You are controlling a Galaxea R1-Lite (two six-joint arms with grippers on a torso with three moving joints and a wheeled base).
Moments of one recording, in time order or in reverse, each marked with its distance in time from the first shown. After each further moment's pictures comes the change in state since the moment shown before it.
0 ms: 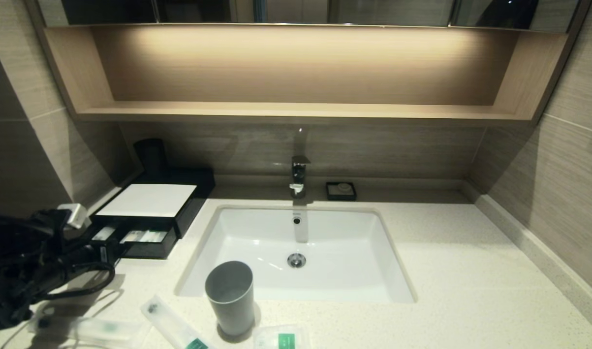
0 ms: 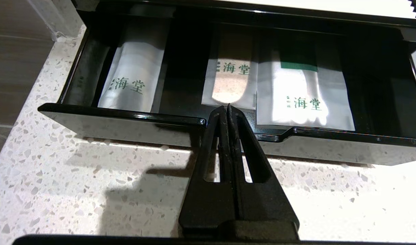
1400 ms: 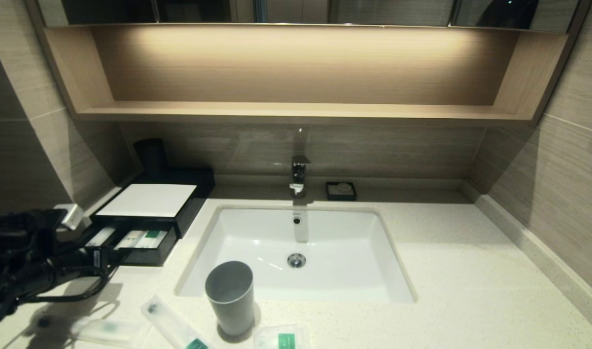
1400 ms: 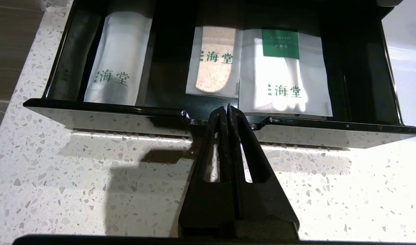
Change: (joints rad) left arm 0.000 -0.137 -0.003 0.240 -0.007 0.032; right arm 0.000 0.000 0.000 0.000 0.000 0.000
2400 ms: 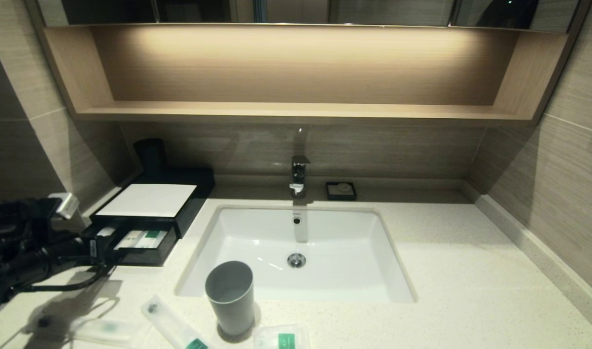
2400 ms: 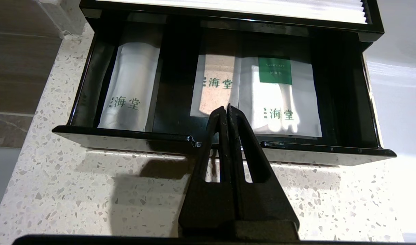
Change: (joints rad) left arm 0.002 -0.035 -0.060 0.061 -0.003 -0.009; right arm 0.000 0.000 0.000 0.000 0.000 0.000
